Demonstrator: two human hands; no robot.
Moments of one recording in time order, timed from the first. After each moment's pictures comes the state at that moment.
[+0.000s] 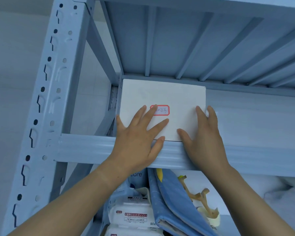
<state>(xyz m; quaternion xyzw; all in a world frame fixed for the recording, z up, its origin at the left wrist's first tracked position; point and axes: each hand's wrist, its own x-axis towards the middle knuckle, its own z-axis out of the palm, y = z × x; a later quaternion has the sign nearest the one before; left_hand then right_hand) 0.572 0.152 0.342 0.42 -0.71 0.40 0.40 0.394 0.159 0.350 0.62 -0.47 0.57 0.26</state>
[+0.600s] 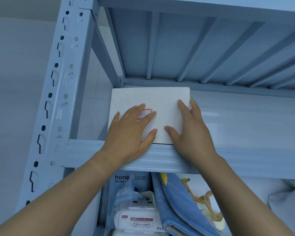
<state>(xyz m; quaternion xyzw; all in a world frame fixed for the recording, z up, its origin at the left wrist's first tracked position) 0.607 0.144 0.364 0.40 -0.73 0.33 0.45 0.431 0.158 0.372 0.67 -0.44 0.53 0.28</state>
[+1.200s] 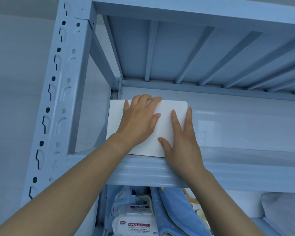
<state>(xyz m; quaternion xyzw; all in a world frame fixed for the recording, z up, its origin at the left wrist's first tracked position) 0.583 0.138 0.437 0.38 -0.71 0.35 0.47 0.445 0.158 0.377 0.67 -0.47 0.51 0.26</state>
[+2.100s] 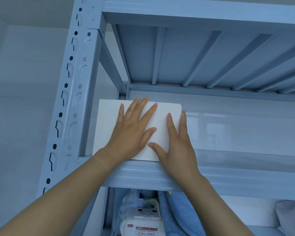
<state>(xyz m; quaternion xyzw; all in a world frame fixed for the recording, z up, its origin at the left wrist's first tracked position) 0.620 0.144 0.412 0.37 -0.72 0.39 0.44 0.469 0.153 0.375 0.70 -0.40 0.54 0.24</state>
